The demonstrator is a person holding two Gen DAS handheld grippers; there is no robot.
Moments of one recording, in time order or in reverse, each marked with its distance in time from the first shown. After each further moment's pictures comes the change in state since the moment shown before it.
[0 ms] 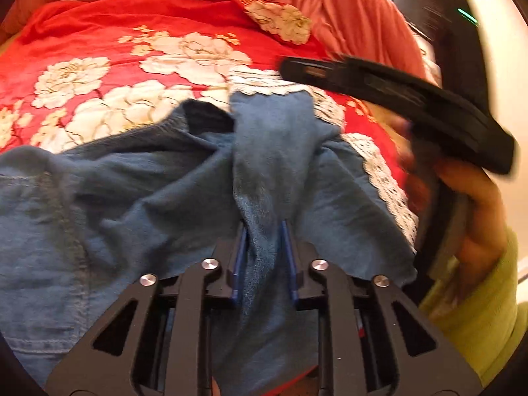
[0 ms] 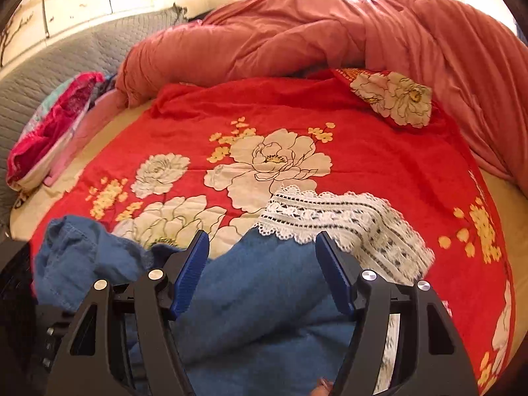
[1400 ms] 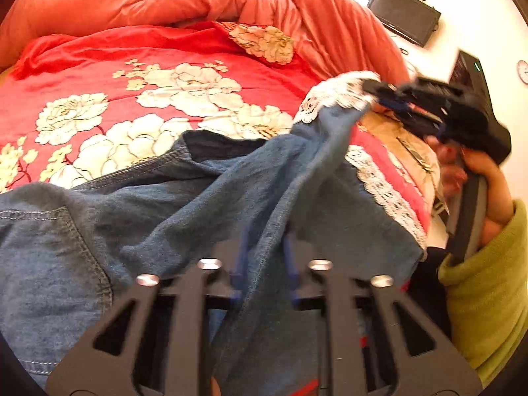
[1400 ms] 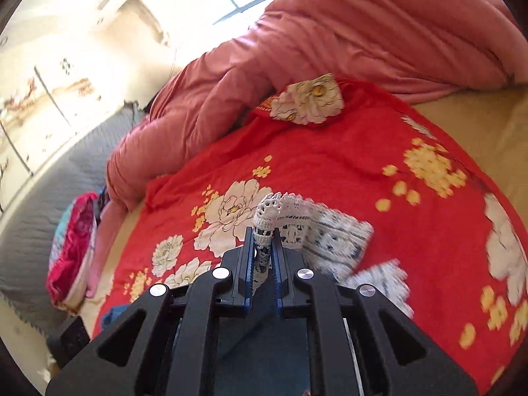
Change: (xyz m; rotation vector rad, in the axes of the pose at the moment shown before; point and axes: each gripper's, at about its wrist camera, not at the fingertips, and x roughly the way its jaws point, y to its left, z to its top) left arm -0.016 0.006 0.004 0.110 -0.097 0.006; right arm -0.087 -0.105 -0.040 0.508 -0.230 0.094
